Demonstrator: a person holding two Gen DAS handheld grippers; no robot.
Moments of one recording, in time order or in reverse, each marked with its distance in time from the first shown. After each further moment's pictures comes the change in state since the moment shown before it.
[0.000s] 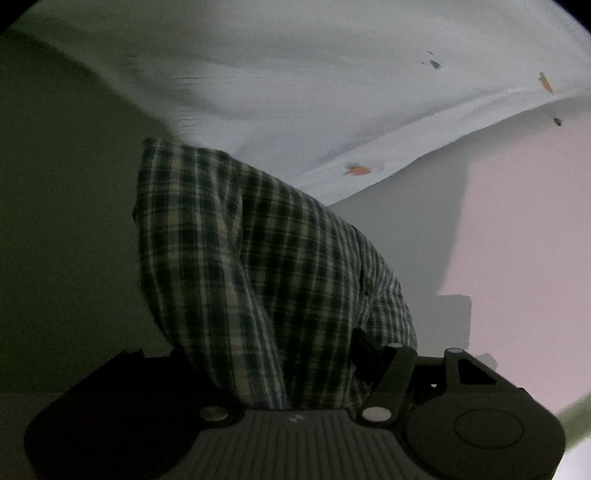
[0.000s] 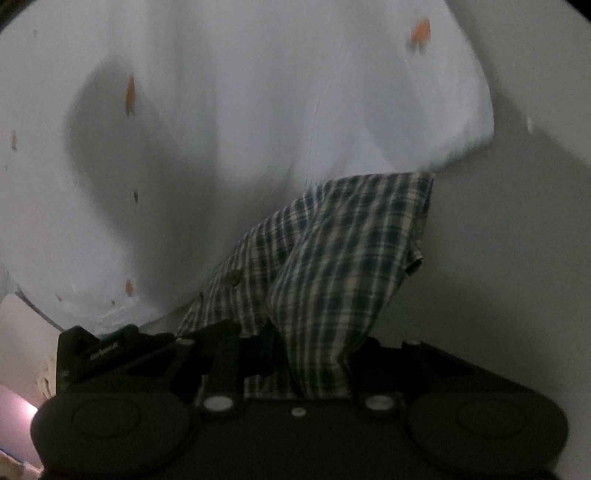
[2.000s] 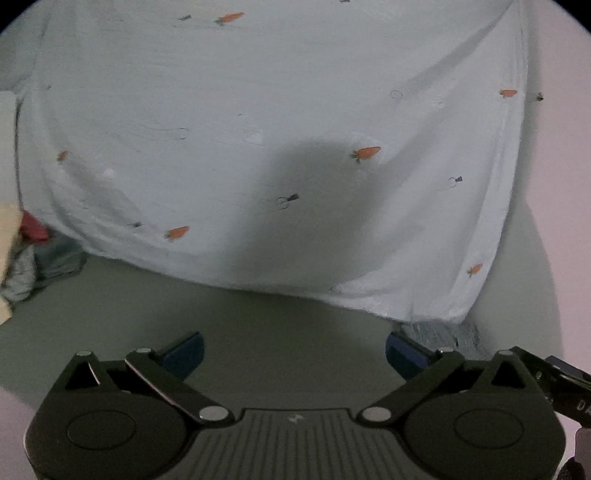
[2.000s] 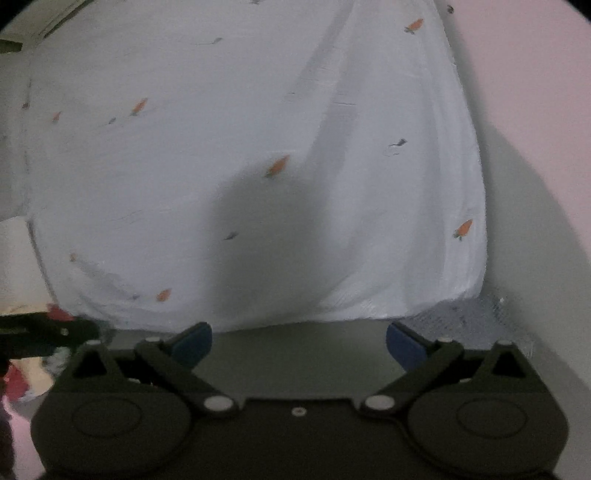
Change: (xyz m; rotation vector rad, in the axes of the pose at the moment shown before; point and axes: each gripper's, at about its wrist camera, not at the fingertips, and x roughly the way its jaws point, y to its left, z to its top) left arm -0.423 -0.156 -0.219 0.509 -0.555 0.762; right arm -0.155 0.211 -0.130 -0.392 -0.368 -0.140
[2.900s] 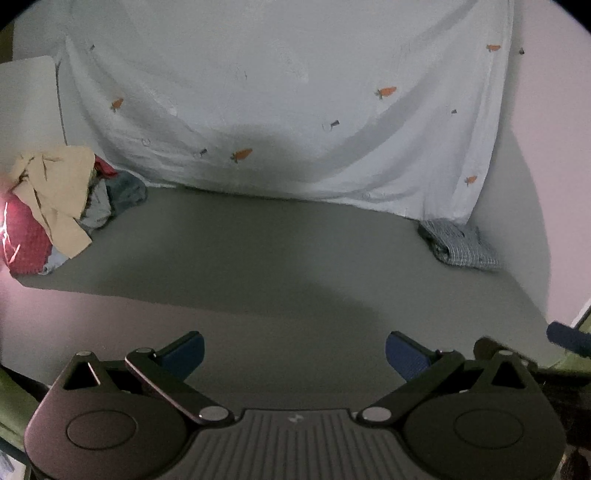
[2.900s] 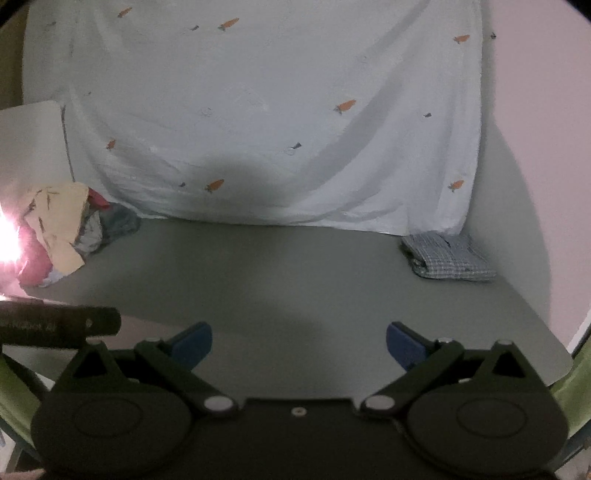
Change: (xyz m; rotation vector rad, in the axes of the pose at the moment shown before) left arm -0.170 0.128 -0.085 0.068 0.210 0.031; right arm -0.175 0.213 -0.110 -0.192 0.231 -0.152
